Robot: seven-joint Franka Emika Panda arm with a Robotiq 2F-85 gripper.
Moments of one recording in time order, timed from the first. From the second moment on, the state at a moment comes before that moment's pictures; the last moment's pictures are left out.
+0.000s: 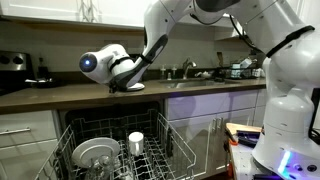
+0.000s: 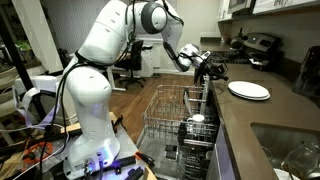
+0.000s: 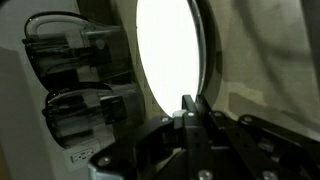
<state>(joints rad) 0.12 0.65 0.01 -1.58 -1.41 2.01 0.73</state>
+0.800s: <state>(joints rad) 0.12 0.66 -0.02 -1.59 -1.42 2.05 0.73</state>
